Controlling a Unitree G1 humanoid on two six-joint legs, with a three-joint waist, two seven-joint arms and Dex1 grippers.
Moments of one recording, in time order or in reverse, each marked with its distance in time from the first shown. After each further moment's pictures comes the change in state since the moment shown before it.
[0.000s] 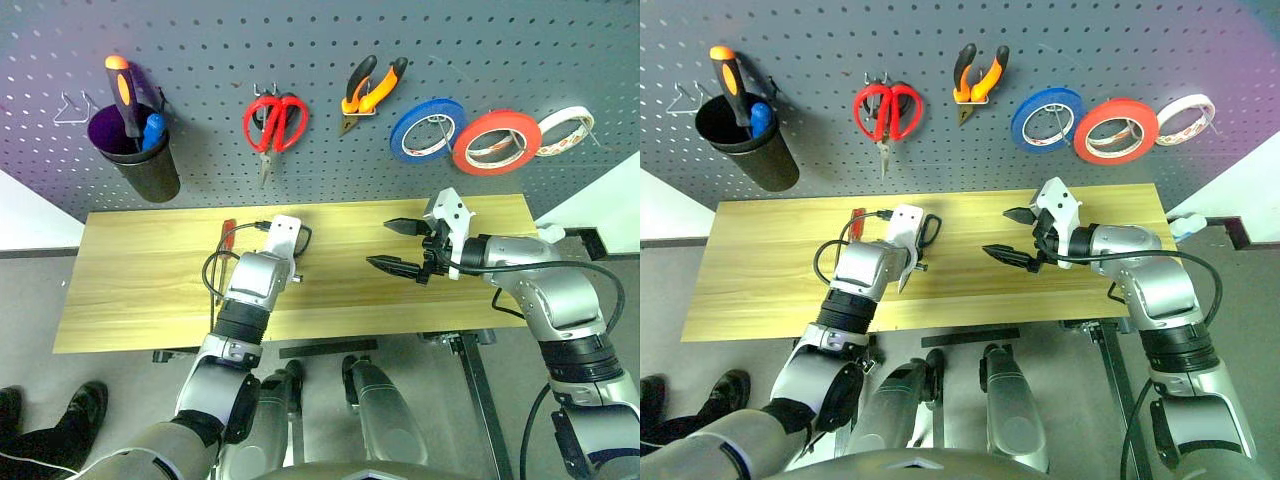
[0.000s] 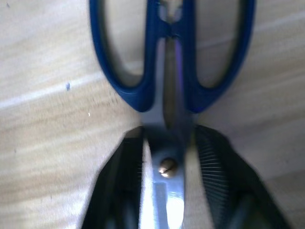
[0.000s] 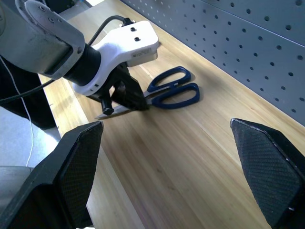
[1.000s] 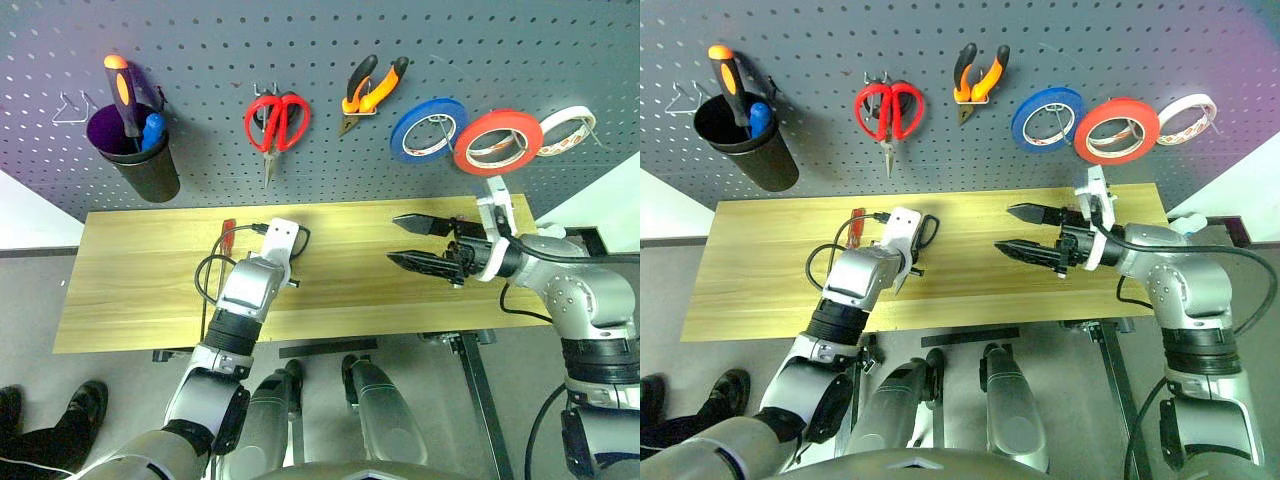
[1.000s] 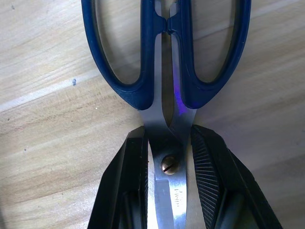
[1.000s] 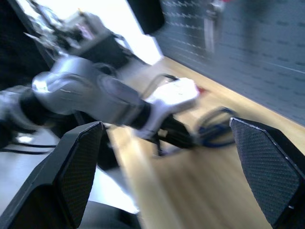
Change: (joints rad) left arm 0.087 0.049 -0.096 -0.153 0.013 0.023 -0.078; right arm 0.063 -0.017 -0.173 0.032 0.292 0.049 0.294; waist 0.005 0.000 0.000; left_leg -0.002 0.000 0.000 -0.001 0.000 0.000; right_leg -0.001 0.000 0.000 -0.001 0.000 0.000
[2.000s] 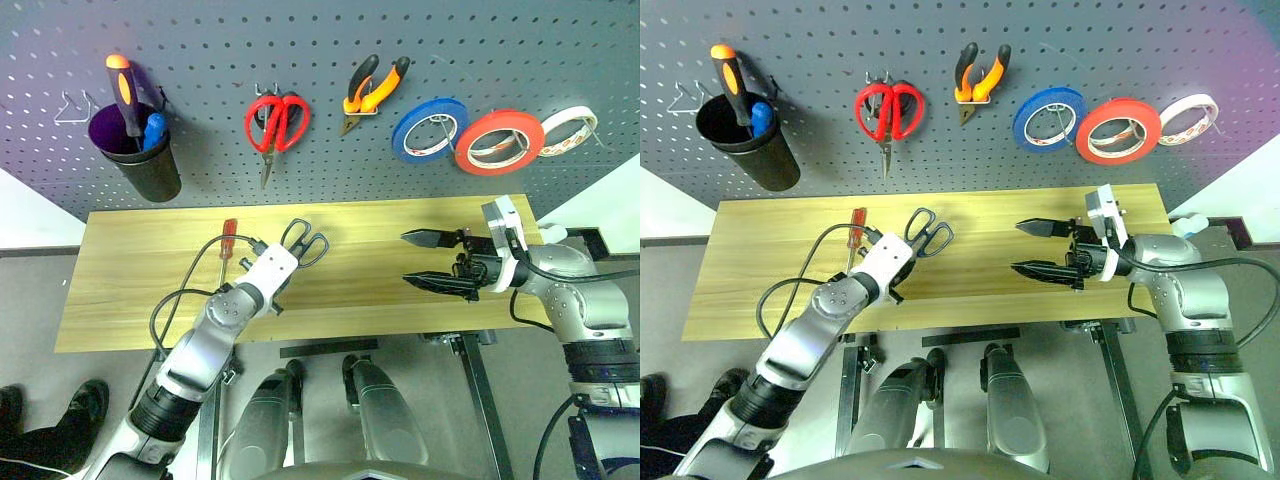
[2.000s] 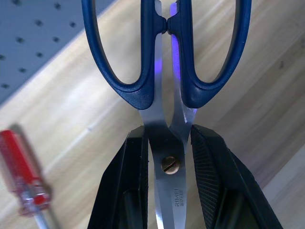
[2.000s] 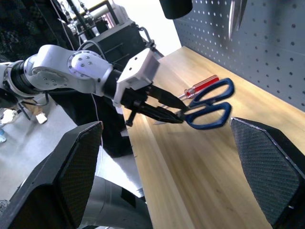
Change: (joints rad) left arm 0.421 0.368 -0.178 -0.491 0.079 -0.482 -0.267; right arm -0.018 -0.025 0.036 0.205 -0.100 -0.249 0.179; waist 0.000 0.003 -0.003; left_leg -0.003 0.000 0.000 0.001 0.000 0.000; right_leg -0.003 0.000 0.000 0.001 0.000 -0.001
